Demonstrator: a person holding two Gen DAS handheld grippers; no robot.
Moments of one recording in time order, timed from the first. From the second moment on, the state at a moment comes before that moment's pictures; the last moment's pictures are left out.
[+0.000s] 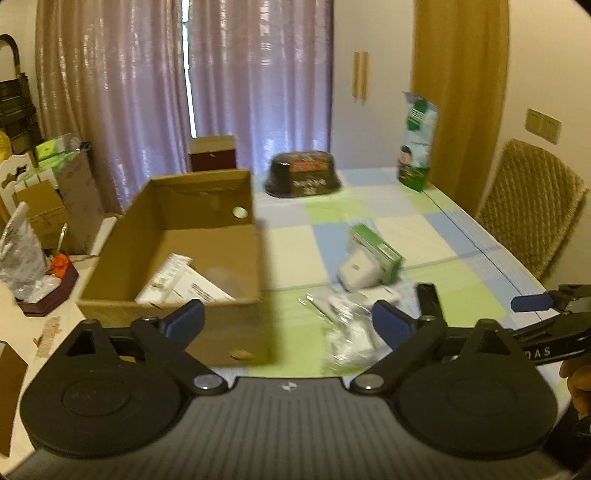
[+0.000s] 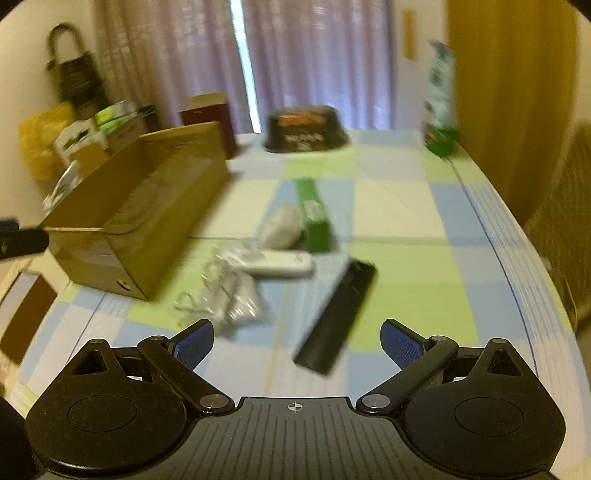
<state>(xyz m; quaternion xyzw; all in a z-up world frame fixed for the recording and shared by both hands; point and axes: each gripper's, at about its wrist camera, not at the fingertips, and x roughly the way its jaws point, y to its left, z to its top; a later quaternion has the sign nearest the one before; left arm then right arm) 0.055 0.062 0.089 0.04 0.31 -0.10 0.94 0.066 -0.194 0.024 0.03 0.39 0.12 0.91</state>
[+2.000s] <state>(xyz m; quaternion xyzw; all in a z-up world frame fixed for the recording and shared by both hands) 0.158 -0.002 -0.058 -0.03 0.44 -0.10 0.89 0.105 -0.229 -0.055 0.10 0.42 0.07 0.90</state>
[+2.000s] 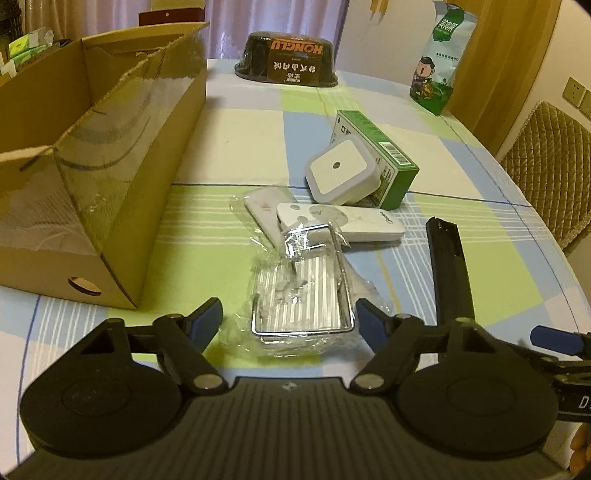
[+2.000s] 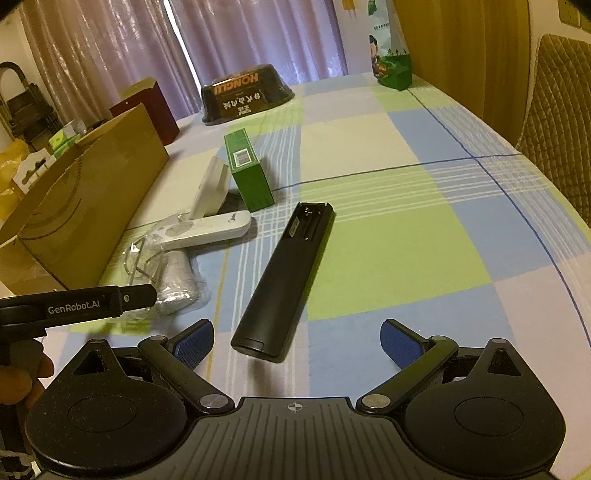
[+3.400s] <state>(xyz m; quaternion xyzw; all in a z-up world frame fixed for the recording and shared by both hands) 0.079 0.012 -0.042 0.00 0.43 -0.13 0.89 0.078 -0.200 -0.073 -0.06 0.45 0.14 0.88</state>
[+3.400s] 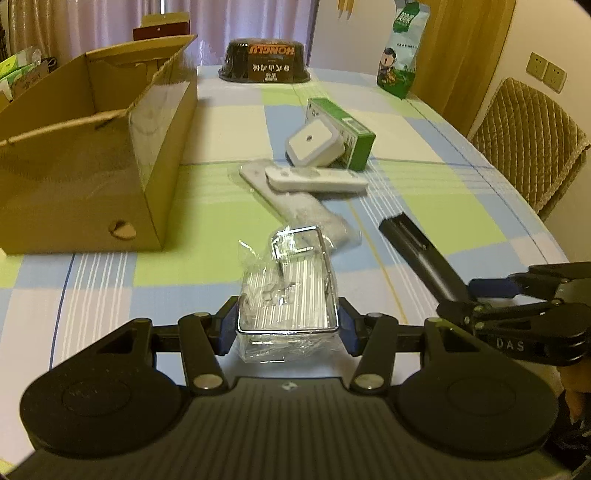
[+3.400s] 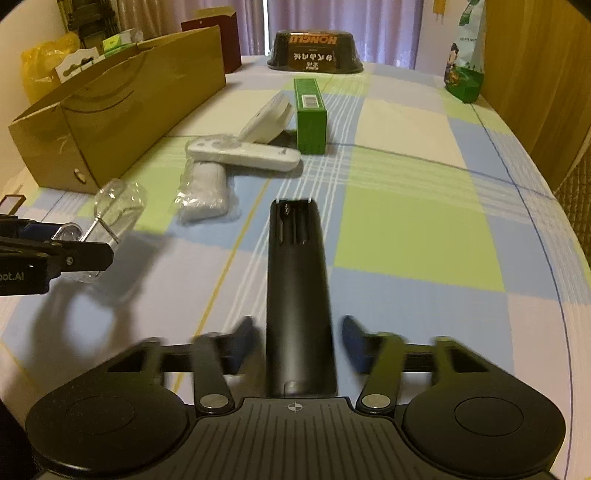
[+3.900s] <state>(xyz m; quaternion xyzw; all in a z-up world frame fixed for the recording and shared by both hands) 0.076 0.009 -0.047 0.02 0.43 -0.13 0.89 0.077 -0.194 -0.072 -0.08 0.44 0.16 0.88</state>
